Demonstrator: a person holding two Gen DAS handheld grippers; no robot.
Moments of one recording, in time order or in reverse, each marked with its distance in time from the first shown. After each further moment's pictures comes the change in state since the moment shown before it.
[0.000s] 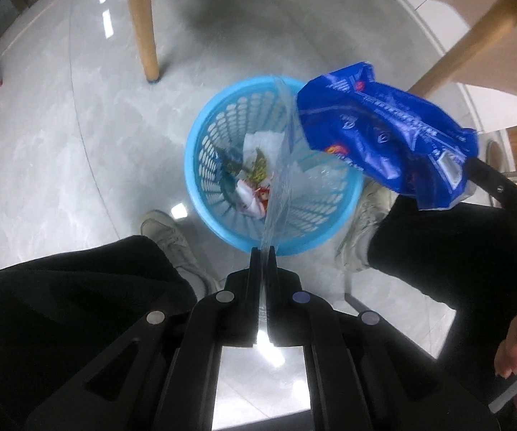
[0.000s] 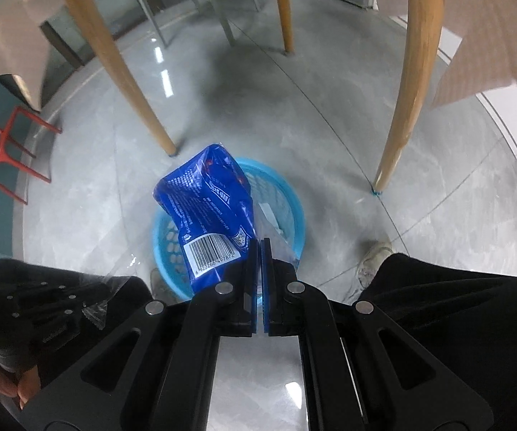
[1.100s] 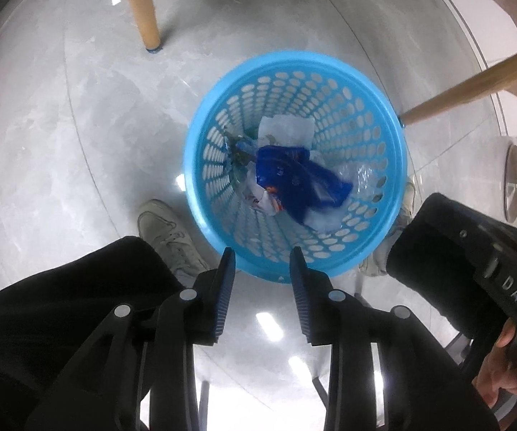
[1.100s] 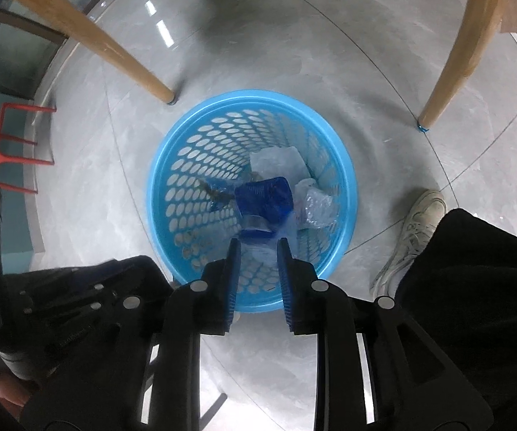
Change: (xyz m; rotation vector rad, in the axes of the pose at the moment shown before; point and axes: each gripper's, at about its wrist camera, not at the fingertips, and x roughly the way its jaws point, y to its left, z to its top) left arm 0.055 0.018 0.044 -0.054 0.121 0.020; right arm 0.099 0.010 0.013 0.063 0.266 0.108
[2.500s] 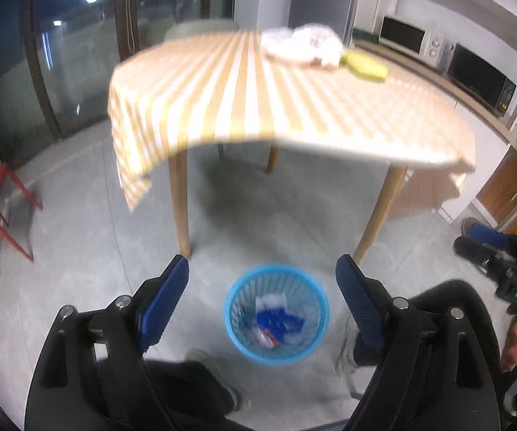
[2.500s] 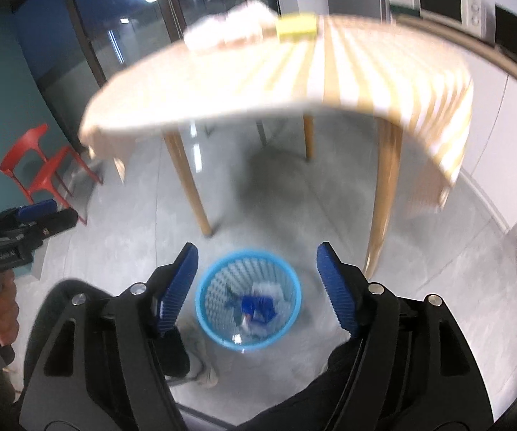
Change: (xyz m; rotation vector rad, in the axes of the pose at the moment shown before) left arm -0.308 -0.033 -0.138 0.171 -0.855 0.023; right arm -0.323 0.025 -0.107 -0.235 -0.700 -0.019
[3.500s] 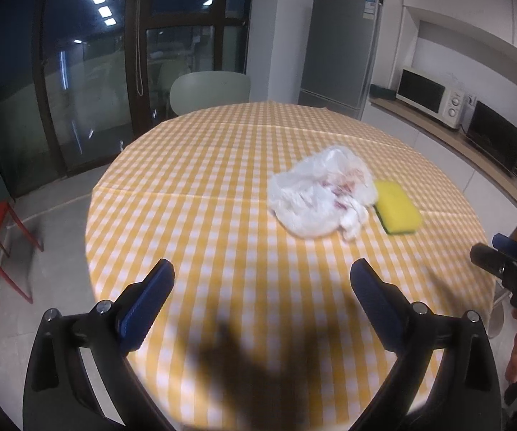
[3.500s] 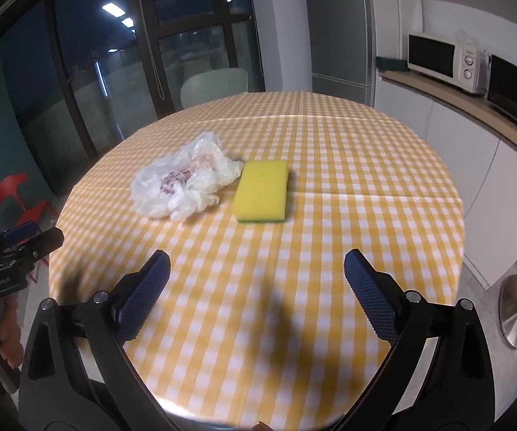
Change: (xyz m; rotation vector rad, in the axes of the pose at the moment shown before) left arm 0.044 -0.006 0.187 -0.063 -0.134 0.025; right arm 0.044 -0.037 0.211 0.000 -0.100 -0.086
